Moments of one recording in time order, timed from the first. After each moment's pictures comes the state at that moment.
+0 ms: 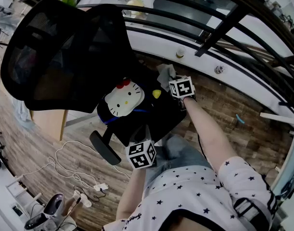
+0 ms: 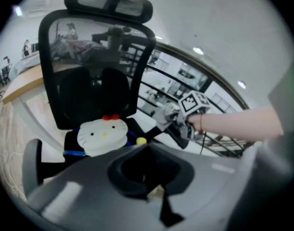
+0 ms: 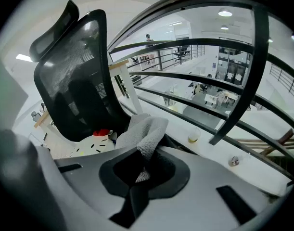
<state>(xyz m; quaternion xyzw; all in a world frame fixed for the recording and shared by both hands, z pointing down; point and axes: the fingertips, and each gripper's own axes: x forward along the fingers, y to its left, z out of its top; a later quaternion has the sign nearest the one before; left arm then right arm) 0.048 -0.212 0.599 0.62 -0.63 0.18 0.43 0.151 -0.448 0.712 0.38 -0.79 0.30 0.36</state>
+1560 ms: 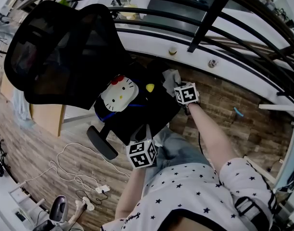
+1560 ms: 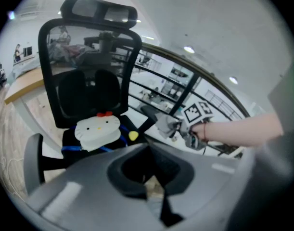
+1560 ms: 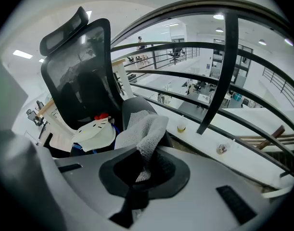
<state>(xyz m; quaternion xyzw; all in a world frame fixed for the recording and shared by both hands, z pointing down) 0.089 -0.169 0.583 0.65 -0.61 0.19 0.41 0.232 -0.372 0.710 0.41 -0.78 0.30 0.37</state>
